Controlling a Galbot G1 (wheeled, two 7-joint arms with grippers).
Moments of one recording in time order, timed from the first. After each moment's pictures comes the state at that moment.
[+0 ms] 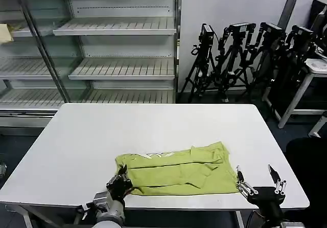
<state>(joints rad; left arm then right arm) 1.46 -1.42 -0.31 -2.09 -0.34 0.35 -0.40 -1.88 1.26 0.61 2.57 0.17 -0.37 0.29</state>
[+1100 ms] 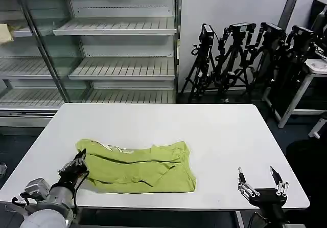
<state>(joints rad) 1.47 -1.21 -0.68 -2.29 -0.94 0.46 -0.42 -1.90 1.25 0.62 2.57 0.17 -0.36 0.30</state>
